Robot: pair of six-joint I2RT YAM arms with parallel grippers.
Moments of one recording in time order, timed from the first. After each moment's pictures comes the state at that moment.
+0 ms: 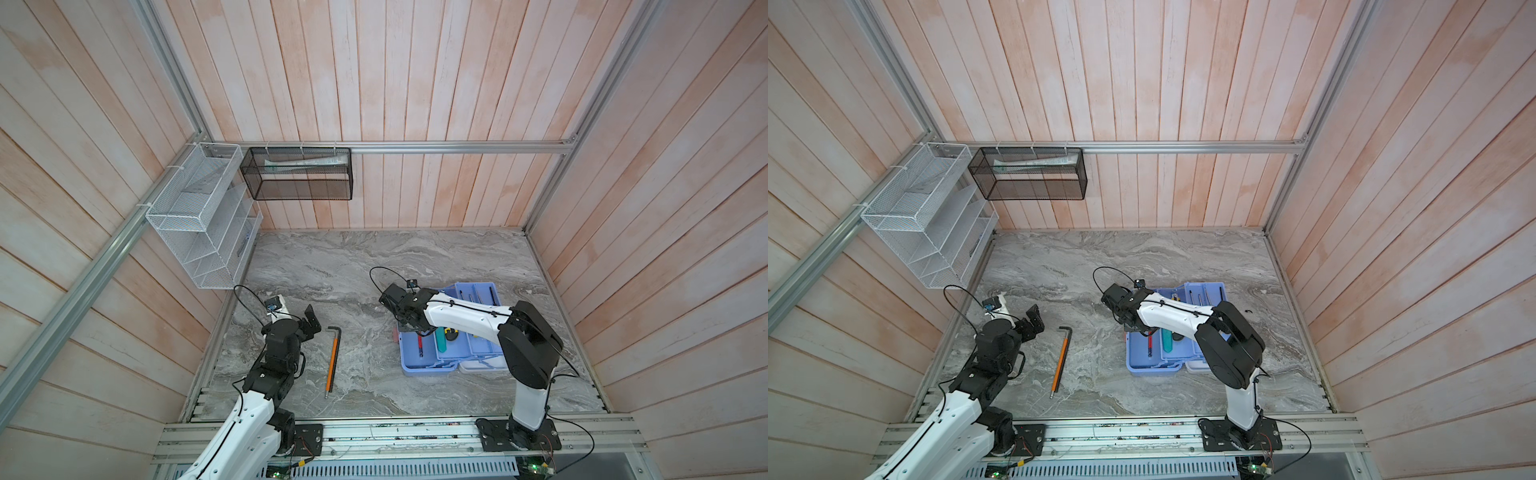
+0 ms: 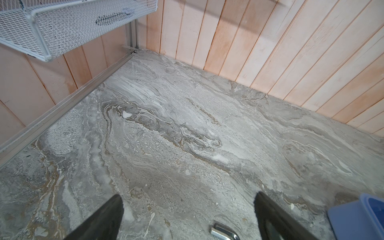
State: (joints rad) left arm -0.26 0.69 0.32 -0.04 -0.37 -0.40; right arm 0.91 1.87 1.37 -0.83 0.45 0.81
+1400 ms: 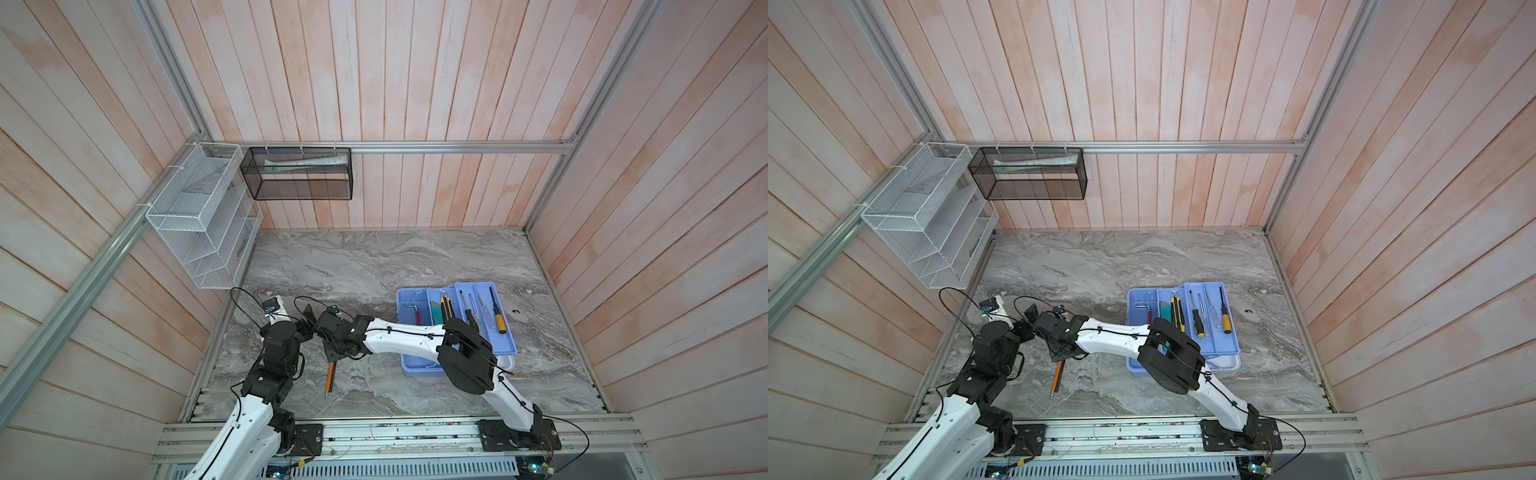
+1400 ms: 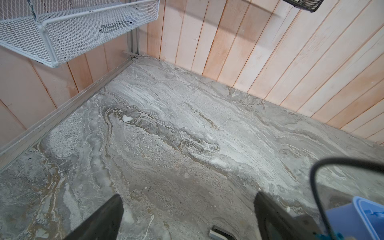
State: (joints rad) left arm -0.26 0.65 0.31 -0.04 -0.37 -0.40; right arm 1.22 2.30 1.83 -0.67 0.13 0.77
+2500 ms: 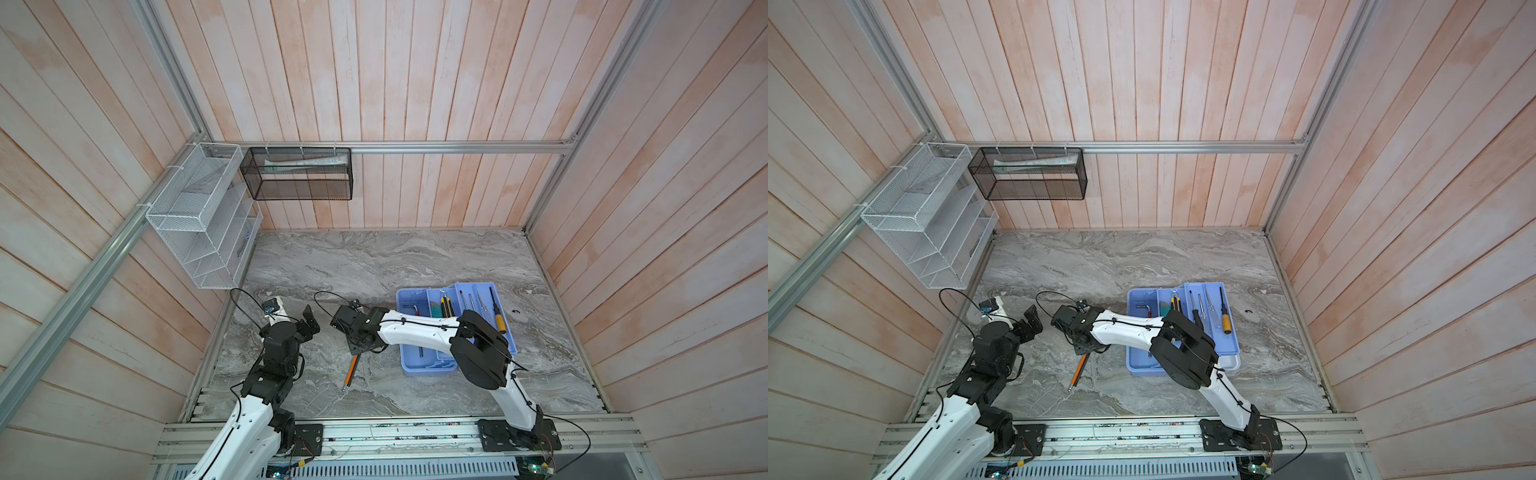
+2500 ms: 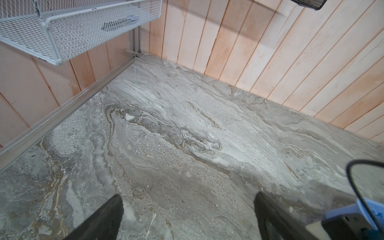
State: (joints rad) left arm -0.26 0.65 0.31 -0.04 -0.38 -0.41; right arm 1.14 2.17 1.66 -0.76 0.24 0.73
